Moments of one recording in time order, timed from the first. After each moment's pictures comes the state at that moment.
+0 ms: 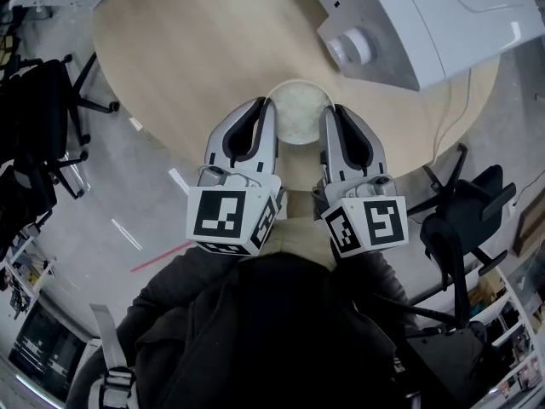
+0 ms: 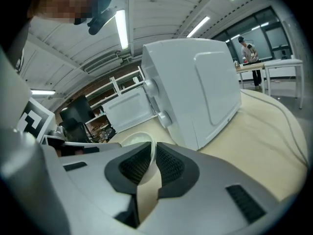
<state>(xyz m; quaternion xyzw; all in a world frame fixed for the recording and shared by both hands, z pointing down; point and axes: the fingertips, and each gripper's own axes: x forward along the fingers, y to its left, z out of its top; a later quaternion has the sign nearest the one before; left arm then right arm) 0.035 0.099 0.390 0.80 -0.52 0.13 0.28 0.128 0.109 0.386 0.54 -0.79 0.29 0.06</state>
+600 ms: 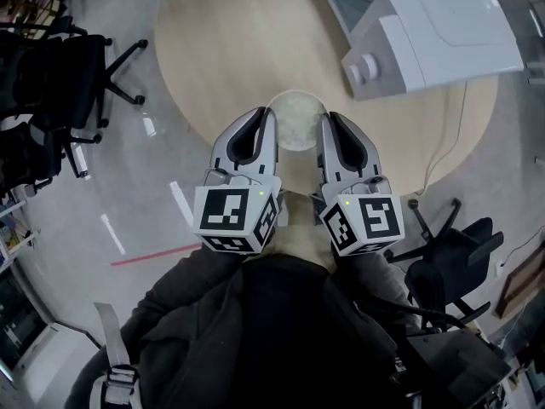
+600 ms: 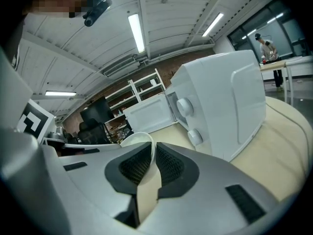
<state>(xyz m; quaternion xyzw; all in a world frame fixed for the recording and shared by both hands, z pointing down) -0.001 0.122 0.330 0.75 -0.61 0.10 0.24 0.093 0.113 0.330 0.47 -0.84 0.27 0.04</state>
